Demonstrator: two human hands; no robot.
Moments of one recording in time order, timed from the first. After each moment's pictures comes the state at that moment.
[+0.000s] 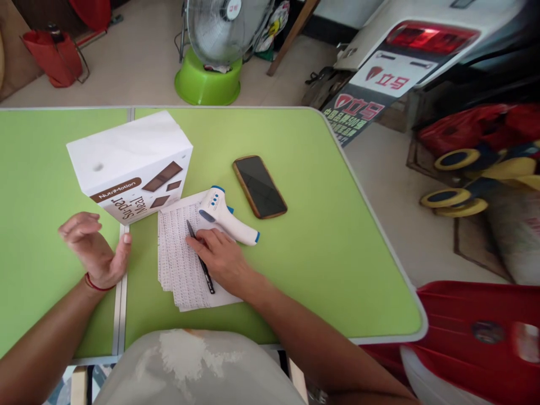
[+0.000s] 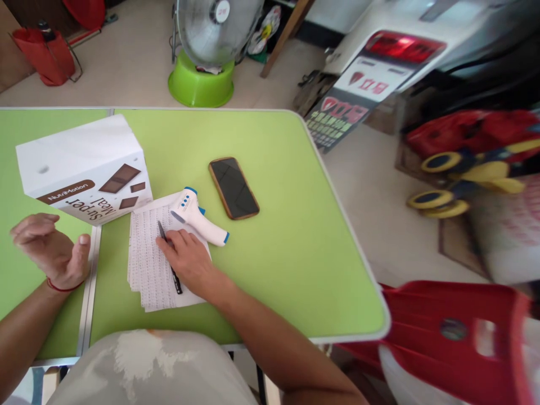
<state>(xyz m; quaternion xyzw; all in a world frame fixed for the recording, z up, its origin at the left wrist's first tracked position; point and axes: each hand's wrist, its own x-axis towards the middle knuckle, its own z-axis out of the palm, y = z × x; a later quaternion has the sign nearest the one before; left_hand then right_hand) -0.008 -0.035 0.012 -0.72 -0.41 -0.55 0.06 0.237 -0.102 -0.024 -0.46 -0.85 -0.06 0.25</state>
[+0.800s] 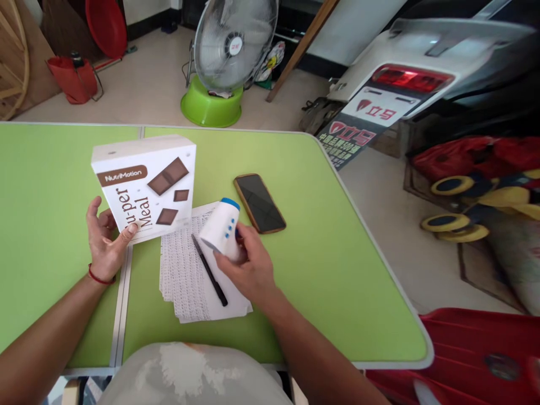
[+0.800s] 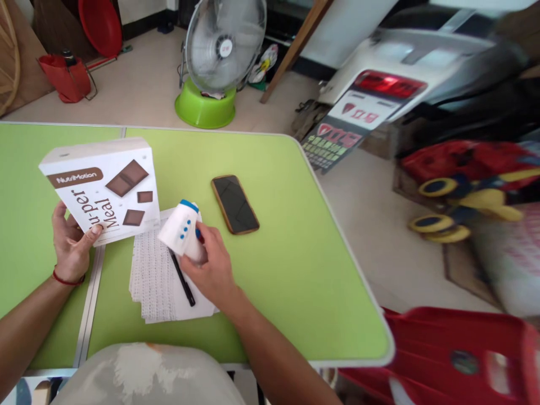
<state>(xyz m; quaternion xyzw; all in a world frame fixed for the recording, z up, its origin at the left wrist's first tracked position) -0.011 -0.021 -0.012 -0.59 -0.42 -0.59 -0.36 0.254 -0.102 -0.006 -0.63 -0.63 0.16 0.43</state>
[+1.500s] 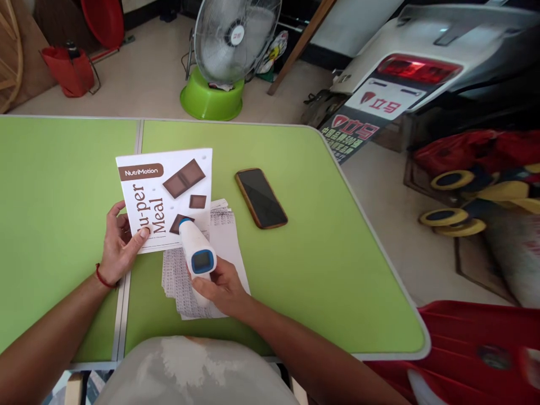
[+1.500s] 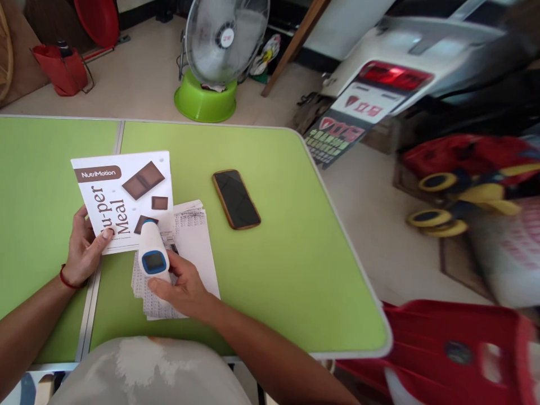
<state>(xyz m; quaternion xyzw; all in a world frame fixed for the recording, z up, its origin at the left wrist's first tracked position) -0.001 -0.039 -0.005 -0.60 -0.44 -0.50 -0.44 0.209 -0.120 -0.001 -0.42 -0.51 0.58 0.48</state>
